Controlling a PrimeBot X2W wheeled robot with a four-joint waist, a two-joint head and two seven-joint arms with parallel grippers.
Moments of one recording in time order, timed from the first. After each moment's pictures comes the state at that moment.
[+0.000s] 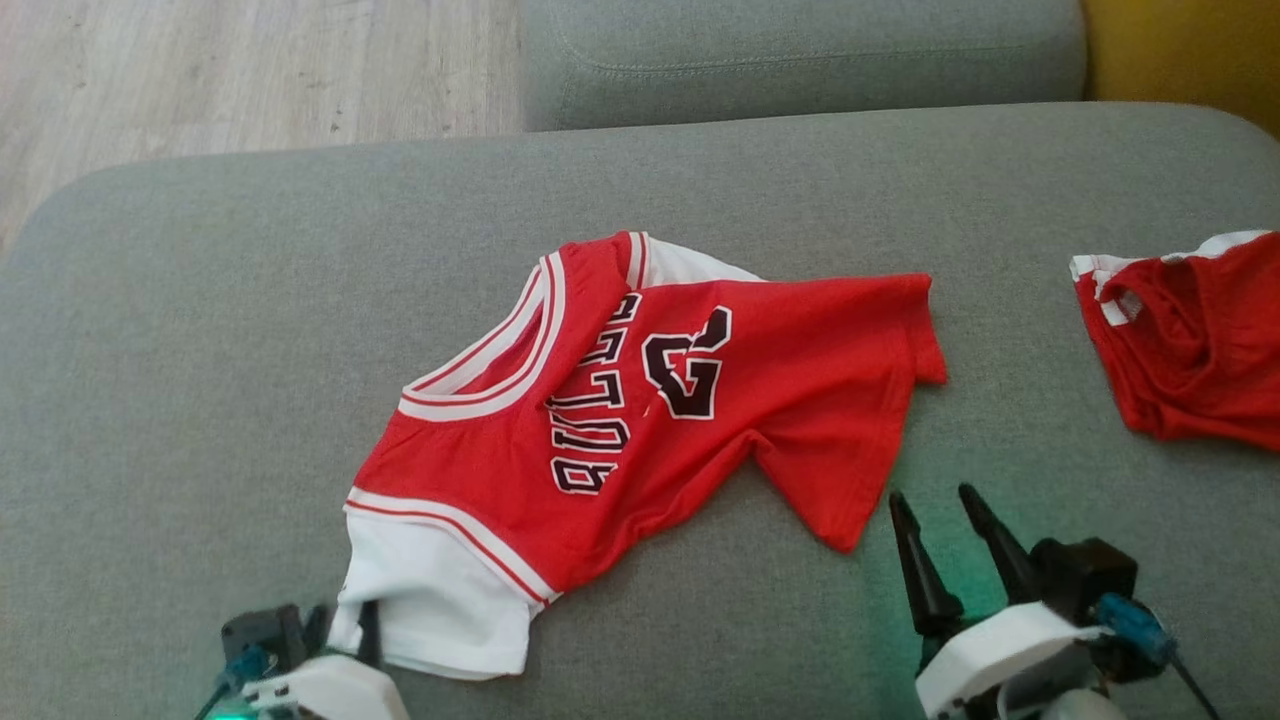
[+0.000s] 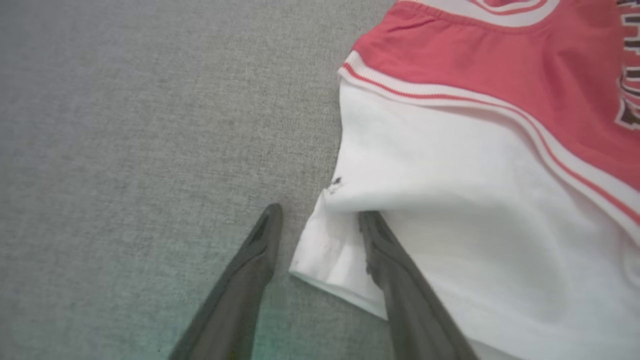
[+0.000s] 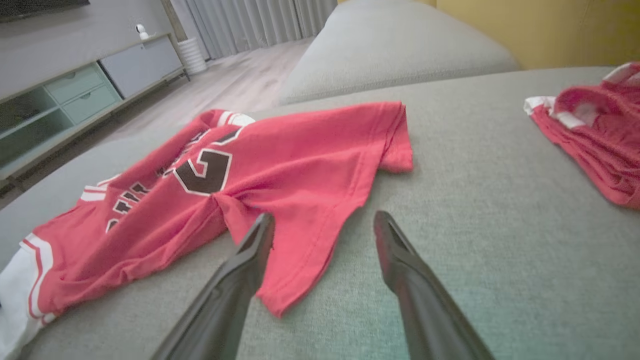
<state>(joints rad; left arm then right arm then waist) -0.07 0.27 -0.48 0.51 -0.67 0.22 0.01 0.04 -0.05 0.15 0.29 0.21 0.13 -0.12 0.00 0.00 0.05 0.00</state>
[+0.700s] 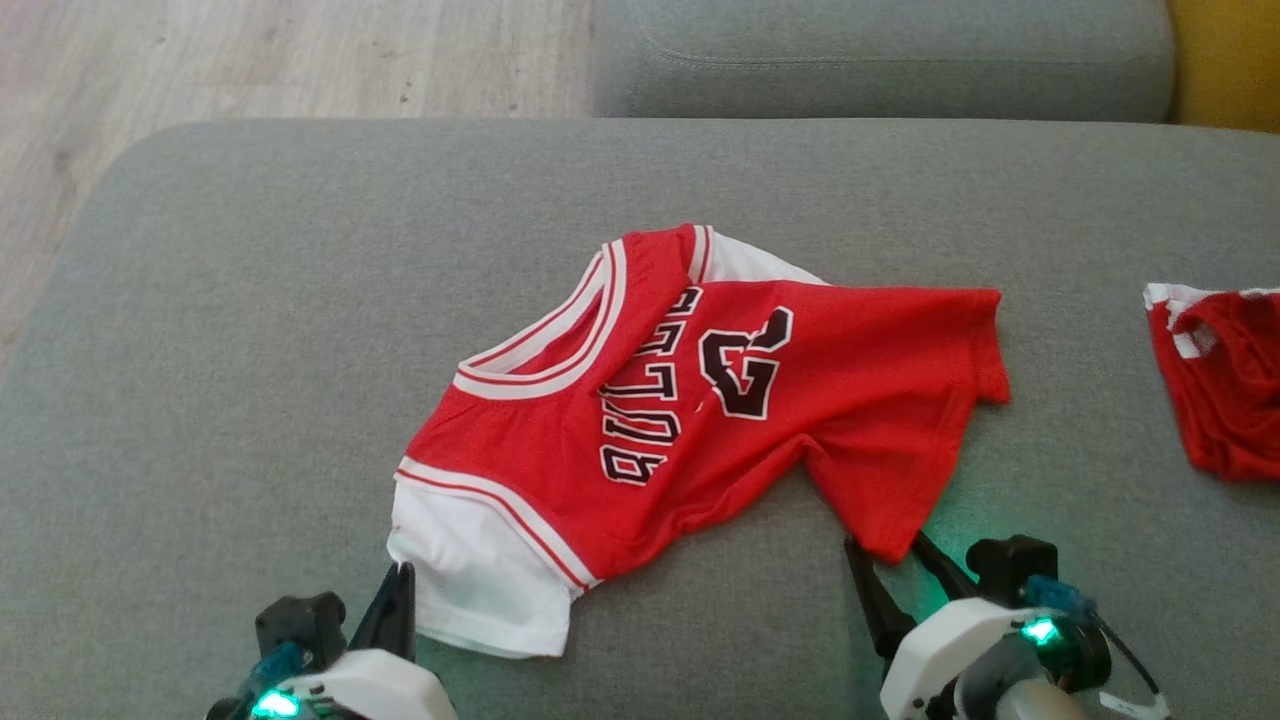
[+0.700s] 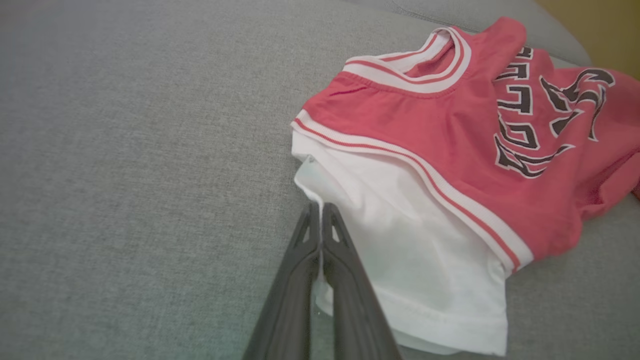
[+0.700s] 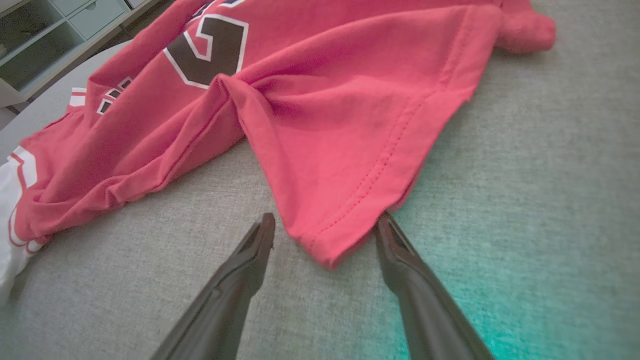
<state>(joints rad) -0.02 0.29 -0.52 0.28 -0.65 0.23 0.01 -0.07 -0.05 0.23 0.57 0.25 0.13 -0.05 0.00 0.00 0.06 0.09</state>
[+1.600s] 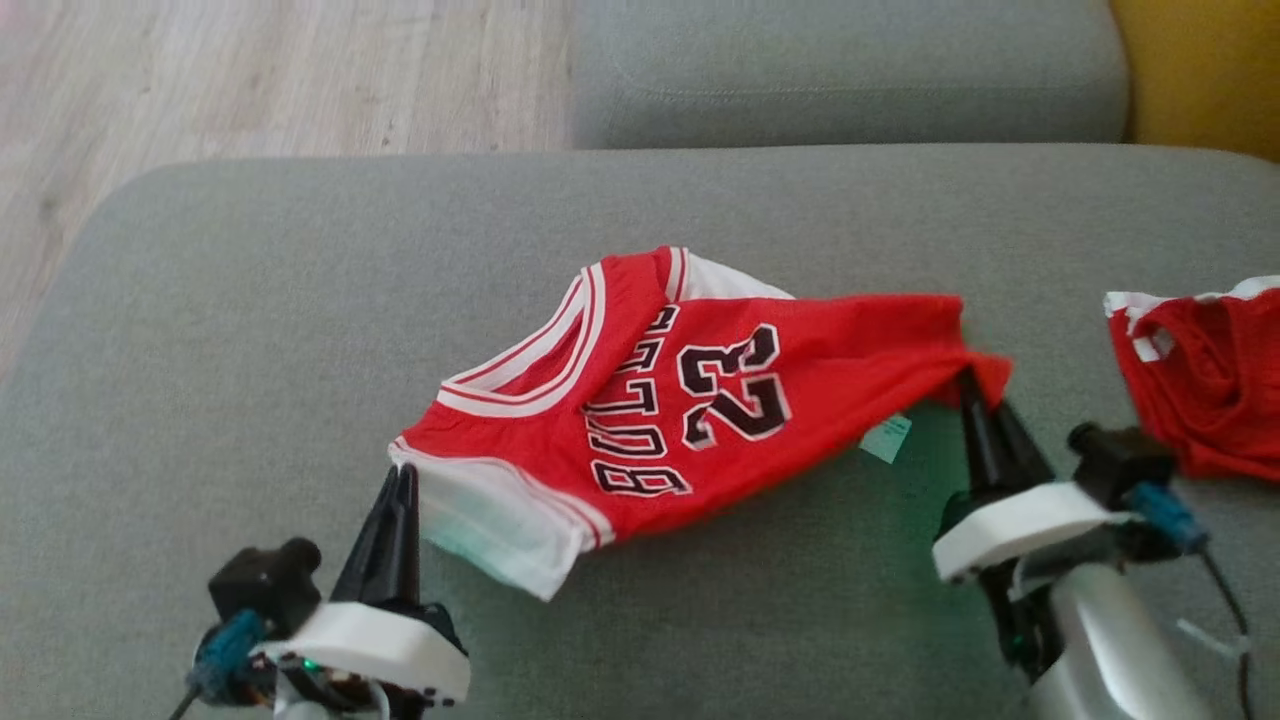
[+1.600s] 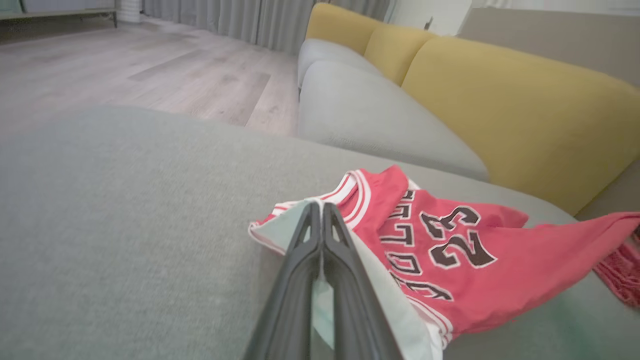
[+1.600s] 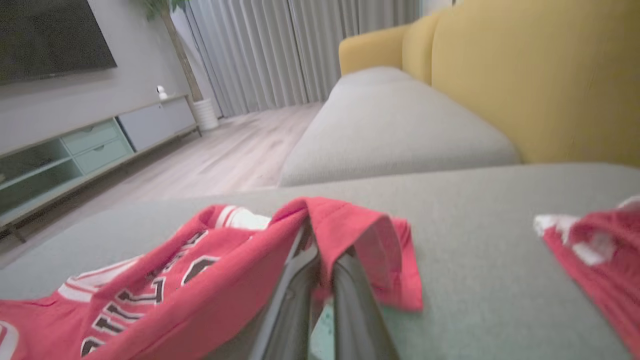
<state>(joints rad) -0.01 0.31 -0.48 -0.01 -0.66 0.24 -0.04 -0.21 -0.05 0.08 0.48 0.22 0.13 -0.21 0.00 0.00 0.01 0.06</state>
